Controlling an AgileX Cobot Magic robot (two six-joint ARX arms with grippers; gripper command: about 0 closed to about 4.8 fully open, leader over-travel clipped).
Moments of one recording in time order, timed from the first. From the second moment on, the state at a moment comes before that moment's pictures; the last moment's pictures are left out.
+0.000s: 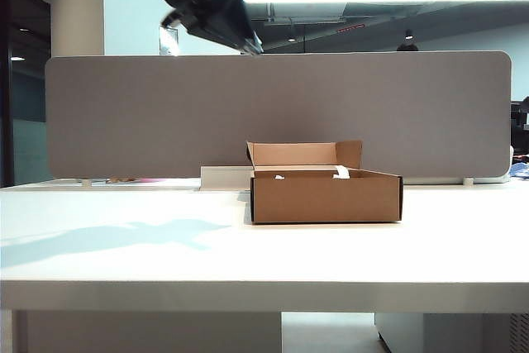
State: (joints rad) left arm -0.51 1.63 1.46 -0.41 0.30 0.16; right arm -0.05 0.25 0.35 -0.34 -0.17 0.17
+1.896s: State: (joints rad) left arm -0.52 0.21 0.40 -0.26 -0.05 -0.06; right arm -0.04 0.00 0.01 -0.18 -0.12 0.19
